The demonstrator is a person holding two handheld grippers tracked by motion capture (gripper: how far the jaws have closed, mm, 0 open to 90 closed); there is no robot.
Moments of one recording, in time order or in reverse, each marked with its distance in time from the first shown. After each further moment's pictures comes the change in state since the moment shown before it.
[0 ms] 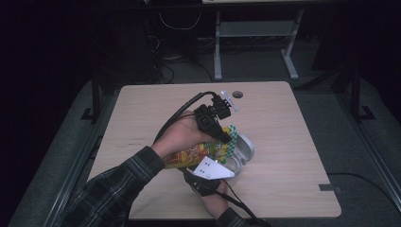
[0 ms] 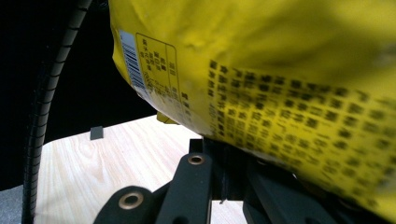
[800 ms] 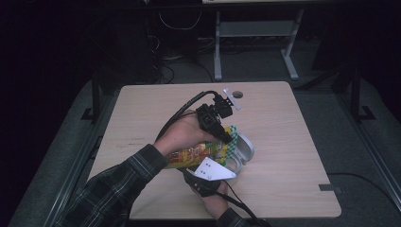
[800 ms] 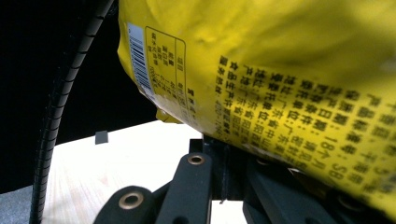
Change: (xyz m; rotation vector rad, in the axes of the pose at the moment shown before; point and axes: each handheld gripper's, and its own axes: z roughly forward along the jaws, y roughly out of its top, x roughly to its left) left arm 0.002 0.003 0.001 0.018 -0.018 -0.016; right arm 0.001 0.003 -0.003 -0.022 0.013 -0.008
